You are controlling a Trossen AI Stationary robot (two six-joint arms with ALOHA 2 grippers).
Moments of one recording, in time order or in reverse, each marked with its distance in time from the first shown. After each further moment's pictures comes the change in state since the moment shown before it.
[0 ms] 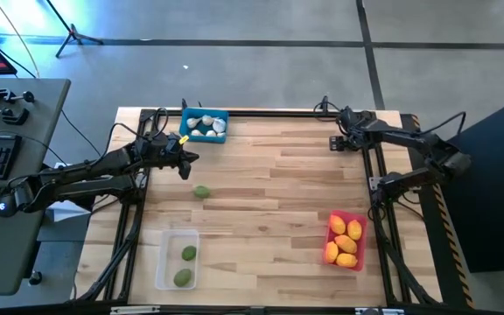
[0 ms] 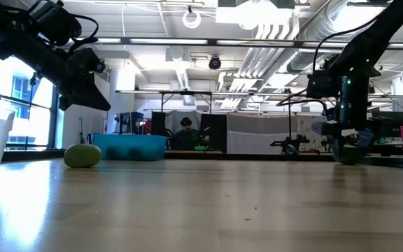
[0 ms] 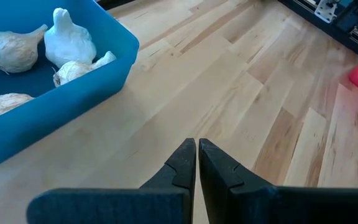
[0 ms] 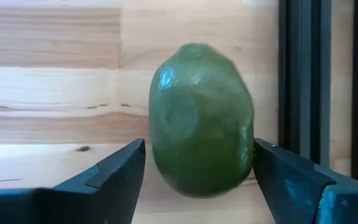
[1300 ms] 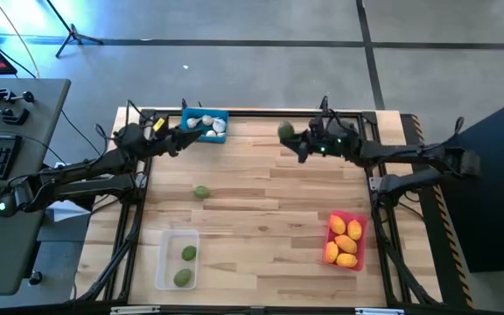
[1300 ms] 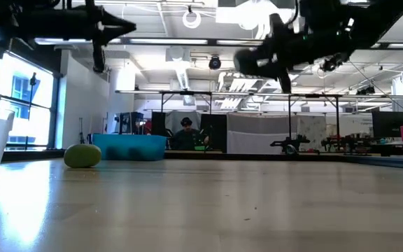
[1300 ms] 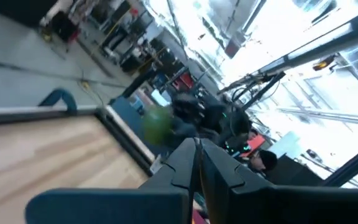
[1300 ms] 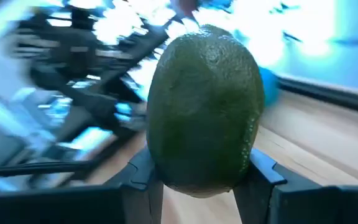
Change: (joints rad) left arm -0.002 0.004 0.013 0.731 0.152 -0.540; right arm 0.538 -0.132 -0.030 0.988 -0.373 0.006
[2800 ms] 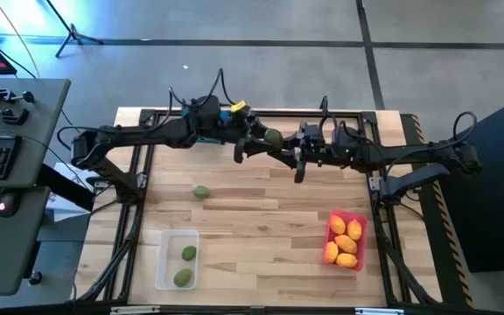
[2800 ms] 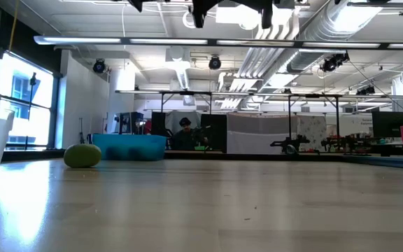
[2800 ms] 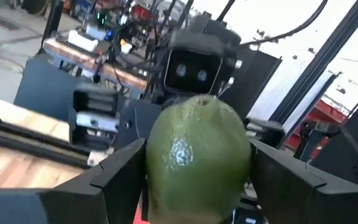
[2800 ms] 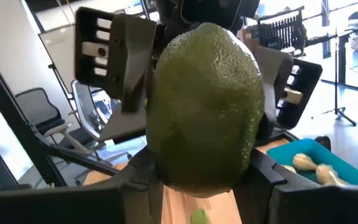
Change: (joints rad) left arm -0.253 0.837 0.926 -0.218 0.228 0.372; right arm 0.340 0.005 0.320 -0.055 0.150 -0.291
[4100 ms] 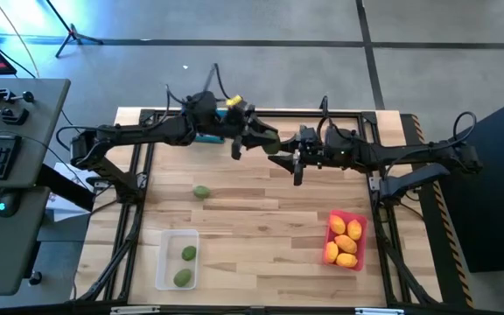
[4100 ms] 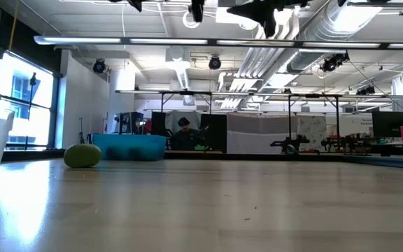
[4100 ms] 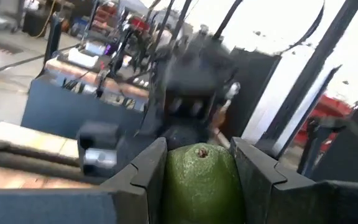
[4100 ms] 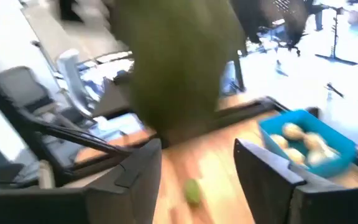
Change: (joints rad) left arm 0.020 -0.003 -0.002 0.049 0.018 0.068; right arm -0.001 0.001 0.000 -0.109 0.003 0.017
